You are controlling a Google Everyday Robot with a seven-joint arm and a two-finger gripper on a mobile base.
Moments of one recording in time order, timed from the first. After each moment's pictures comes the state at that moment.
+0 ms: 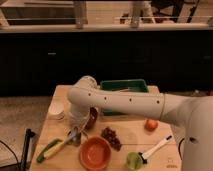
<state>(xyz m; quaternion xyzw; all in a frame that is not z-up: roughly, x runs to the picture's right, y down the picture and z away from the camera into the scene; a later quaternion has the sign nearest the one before) -0.143 0.187 0.692 -0.21 -0.36 -0.58 0.70</state>
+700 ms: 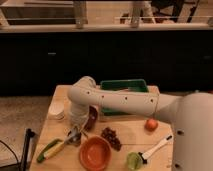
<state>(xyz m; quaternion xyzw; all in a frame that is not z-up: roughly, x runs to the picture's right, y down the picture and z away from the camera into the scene) -0.149 0.194 0.713 -0.25 -0.37 -0.56 0.70</state>
